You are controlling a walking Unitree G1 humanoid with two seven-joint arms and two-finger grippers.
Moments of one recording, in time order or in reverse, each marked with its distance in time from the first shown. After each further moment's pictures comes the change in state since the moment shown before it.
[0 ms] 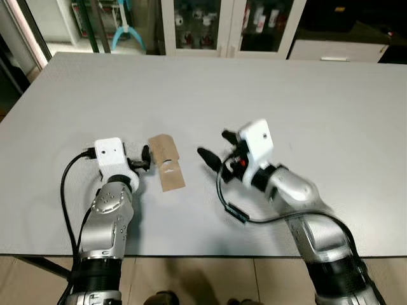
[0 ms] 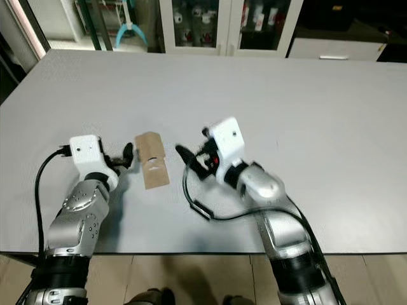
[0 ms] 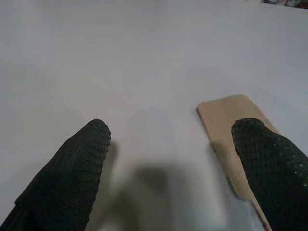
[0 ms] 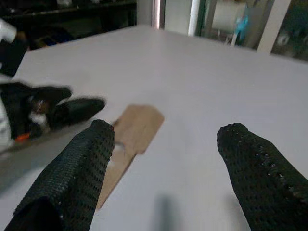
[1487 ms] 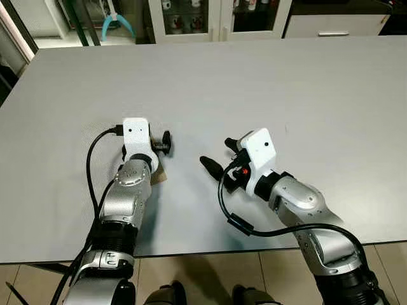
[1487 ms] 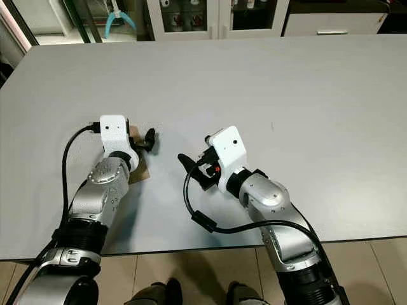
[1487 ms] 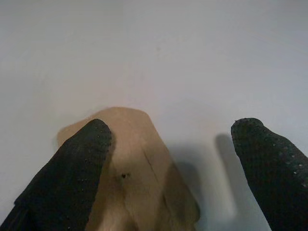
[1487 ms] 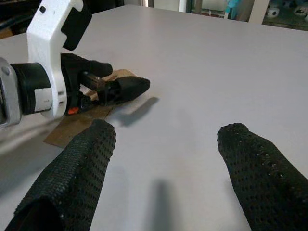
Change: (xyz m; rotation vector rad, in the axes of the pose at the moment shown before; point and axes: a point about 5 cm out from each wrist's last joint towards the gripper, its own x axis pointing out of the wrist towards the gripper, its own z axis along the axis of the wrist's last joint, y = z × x) left arm 0.034 -0.032 0.015 0.069 0.010 -0.059; right arm -0.010 0.005 0.002 -0.032 0.041 -0.018
